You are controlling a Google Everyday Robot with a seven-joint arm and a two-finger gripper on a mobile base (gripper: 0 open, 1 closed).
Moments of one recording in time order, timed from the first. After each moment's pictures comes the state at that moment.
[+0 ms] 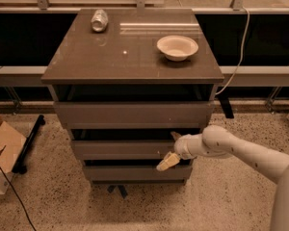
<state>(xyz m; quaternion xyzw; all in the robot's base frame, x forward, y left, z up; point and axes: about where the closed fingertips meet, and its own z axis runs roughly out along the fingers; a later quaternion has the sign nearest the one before) 0.640 -0.114 0.456 -0.50 0.77 0.20 0.35</state>
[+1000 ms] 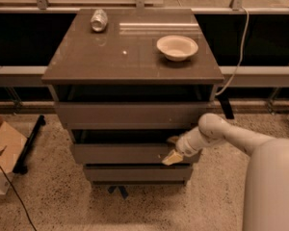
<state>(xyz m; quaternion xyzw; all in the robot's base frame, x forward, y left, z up) 0.628 -0.124 0.433 -0.59 0.74 0.22 0.24</state>
